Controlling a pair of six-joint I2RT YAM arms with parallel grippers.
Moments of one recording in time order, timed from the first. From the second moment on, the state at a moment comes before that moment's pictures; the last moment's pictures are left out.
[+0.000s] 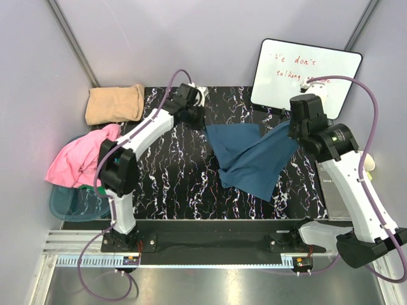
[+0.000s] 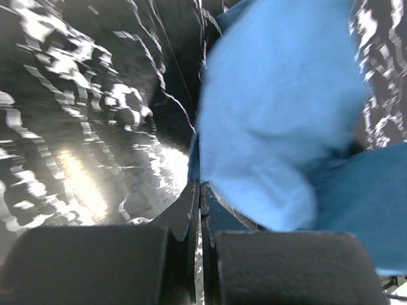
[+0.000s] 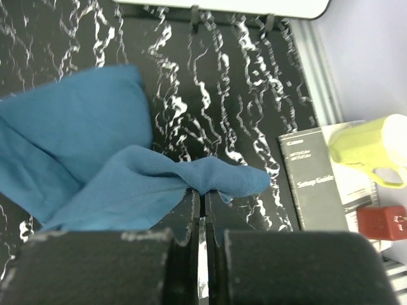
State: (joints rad) left arm -0.51 1.95 1.71 -0.64 0.20 -0.31; right arm 0.41 1.18 1.56 -1.06 0.57 0.34
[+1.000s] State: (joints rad) left arm -0.54 1.90 1.60 -0.92 0.01 -0.29; right arm 0.41 1.26 1.28 -1.04 0.26 0.44
